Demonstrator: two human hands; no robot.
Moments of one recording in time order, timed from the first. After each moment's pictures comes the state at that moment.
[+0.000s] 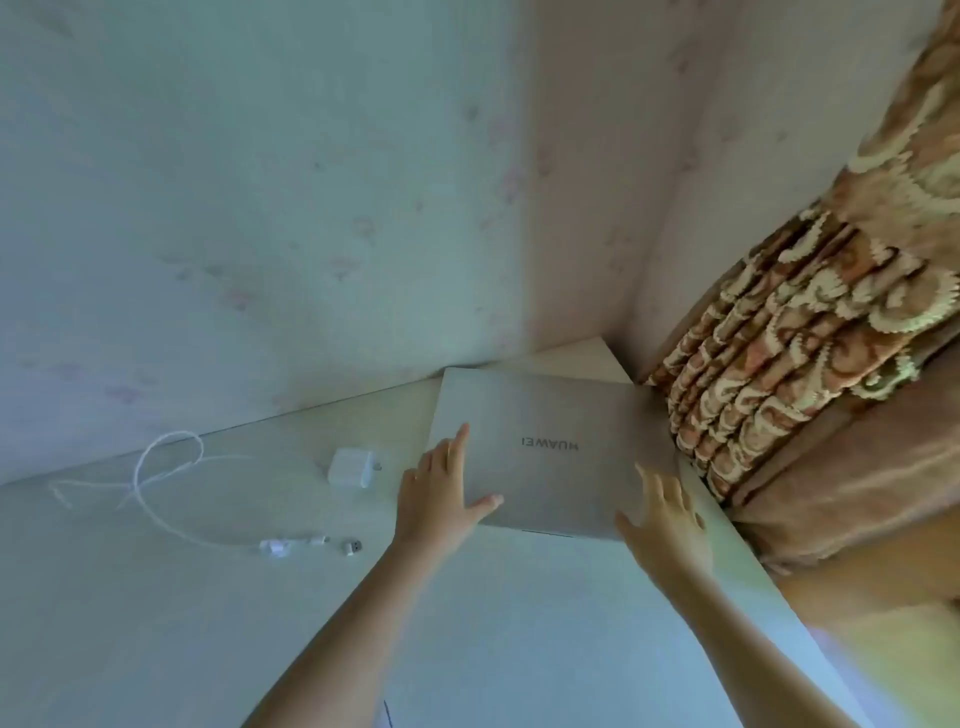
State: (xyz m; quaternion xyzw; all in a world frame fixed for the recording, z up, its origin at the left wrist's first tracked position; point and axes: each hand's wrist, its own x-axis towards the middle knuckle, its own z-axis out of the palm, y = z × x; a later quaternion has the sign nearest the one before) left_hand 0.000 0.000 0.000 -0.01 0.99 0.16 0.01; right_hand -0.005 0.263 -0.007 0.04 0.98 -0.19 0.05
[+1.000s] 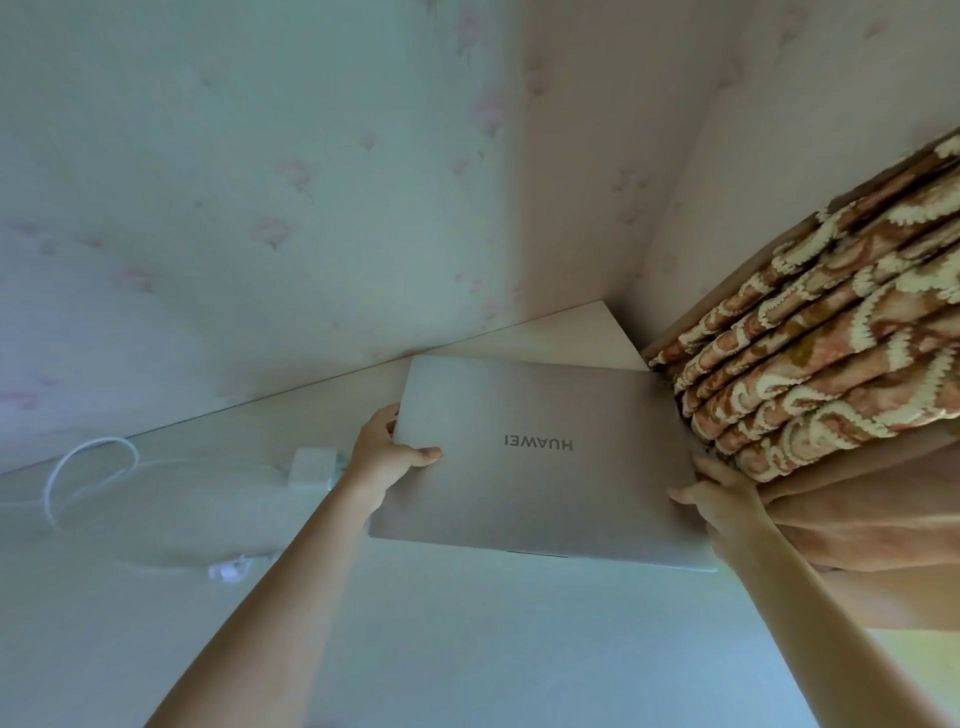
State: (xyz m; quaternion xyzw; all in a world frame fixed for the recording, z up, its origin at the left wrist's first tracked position) left_hand -0.083 -0.051 -0.040 -0.26 0.75 0.60 0.08; right_hand -0.072 0.308 -0.030 0.35 0.68 -0.63 0.11
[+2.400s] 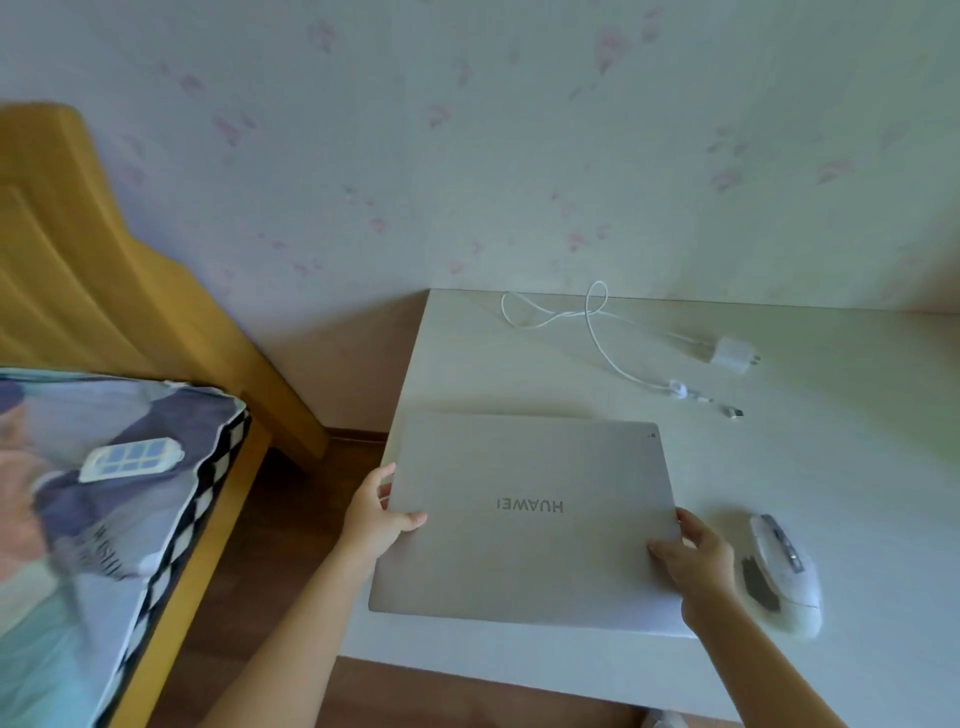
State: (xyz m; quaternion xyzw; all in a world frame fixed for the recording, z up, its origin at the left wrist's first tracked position) left_hand 0.443 -0.417 -0.020 -0.46 0.69 0.56 -0.01; right_hand 0.299 -0.102 -0.004 0.18 0.77 -0.58 0.20
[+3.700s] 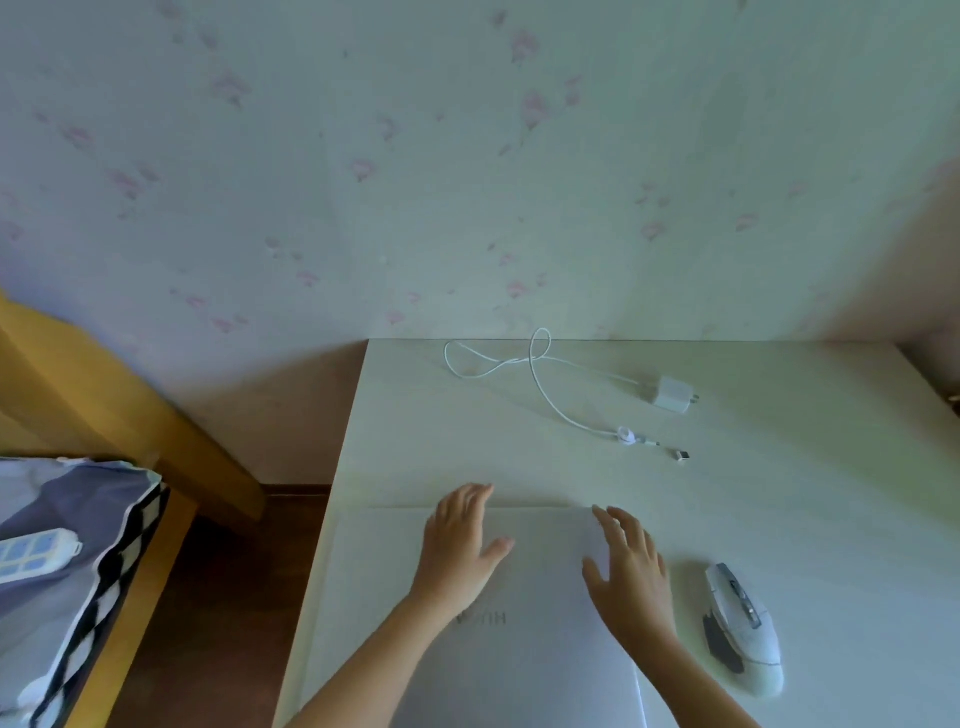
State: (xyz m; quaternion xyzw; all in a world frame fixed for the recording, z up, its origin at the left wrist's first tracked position) left_hand 0.328 -0.335 -0.025 -0.14 0.95 0.27 -0.01; right_hand 0.265 -0.129 -0.024 -0.14 0.96 -0.22 0.06
